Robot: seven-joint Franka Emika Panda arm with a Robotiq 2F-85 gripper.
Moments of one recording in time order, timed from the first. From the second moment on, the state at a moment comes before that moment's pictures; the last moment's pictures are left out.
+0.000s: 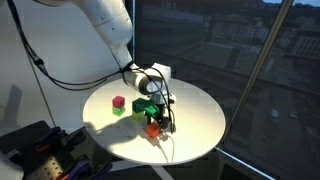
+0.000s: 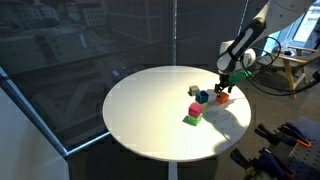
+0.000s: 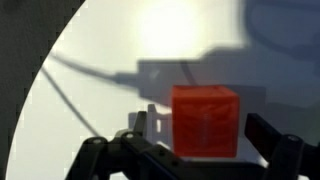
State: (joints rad) arm -0.15 0.66 -0.14 -2.01 -0.02 2.54 -0.07
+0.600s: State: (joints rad) arm -0.15 0.68 -0.14 -1.99 -0.02 2.54 -0.06
